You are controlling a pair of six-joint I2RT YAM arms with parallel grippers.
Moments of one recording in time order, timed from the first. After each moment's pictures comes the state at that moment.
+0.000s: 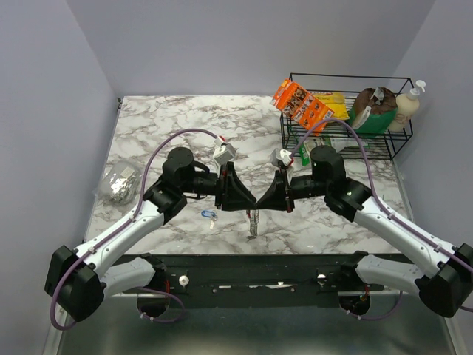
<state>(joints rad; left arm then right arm) -0.63 1.08 0.77 0.24 1.05 -0.52 0.67 1.07 0.86 -0.16 -0.89 -0.01</state>
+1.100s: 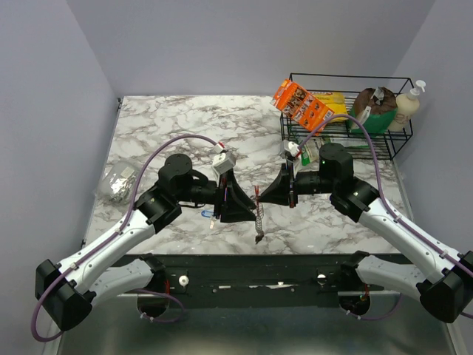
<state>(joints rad) -0.72 0.96 0.82 0.04 0.94 -0.48 0.64 1.03 0.88 -0.14 -0.86 0.11</state>
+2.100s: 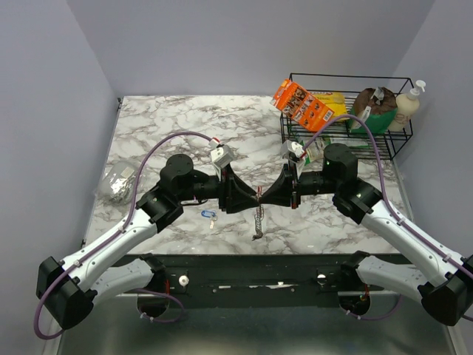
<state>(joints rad) -0.72 0.97 0.79 0.09 0.73 -0.43 0.64 1.01 0.88 -0.10 -0.92 0.12</state>
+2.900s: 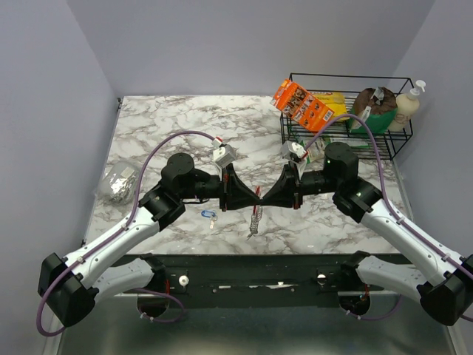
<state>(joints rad) -0.72 1.00 0.79 0.16 0.81 -0.47 0.63 1.02 0.88 -0.09 -1.00 0.13</state>
